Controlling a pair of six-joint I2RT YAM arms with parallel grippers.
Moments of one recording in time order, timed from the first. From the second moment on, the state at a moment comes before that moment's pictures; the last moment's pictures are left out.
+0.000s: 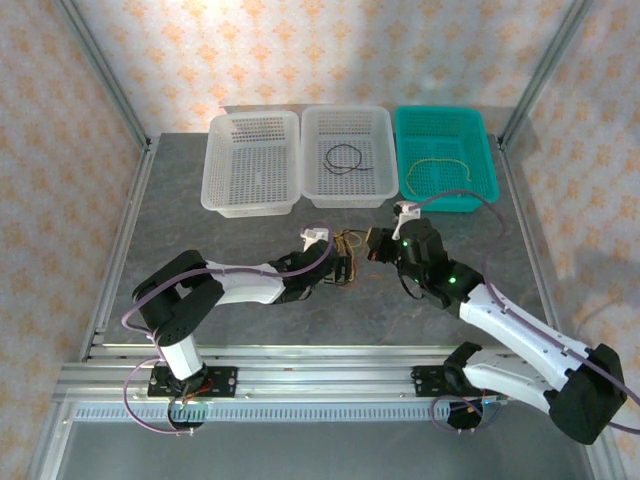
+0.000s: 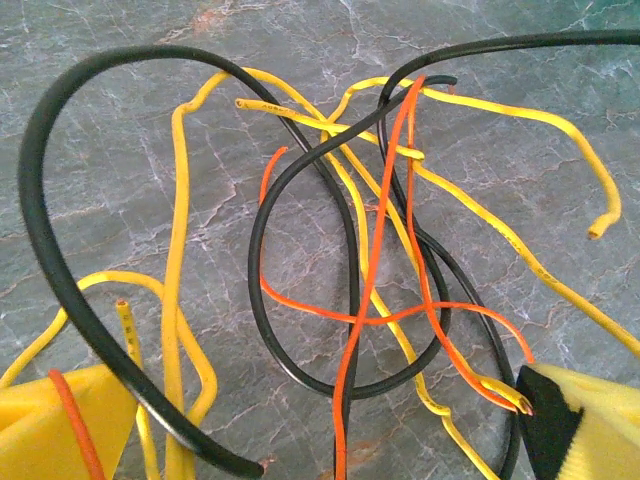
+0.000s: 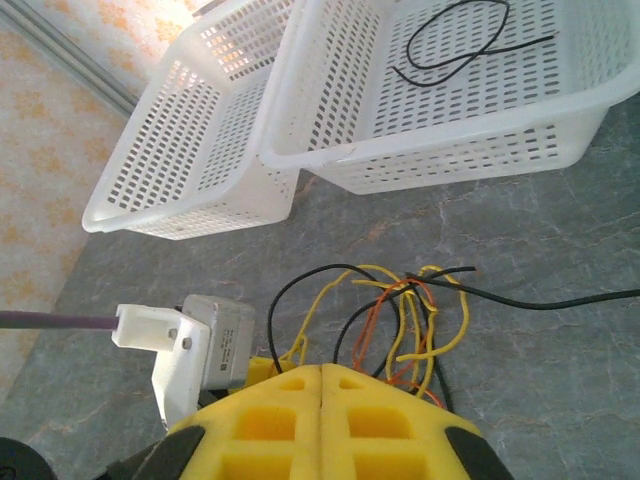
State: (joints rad) left arm -0.85 1.74 0.84 0.08 -0.34 -0.68; right arm 0.67 0.97 0.71 -0.19 0.11 0.64
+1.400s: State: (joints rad) left arm -0.85 1.74 0.80 0.11 -0.36 -0.70; right arm 0.67 0.95 1.58 -0.53 0.53 0.12
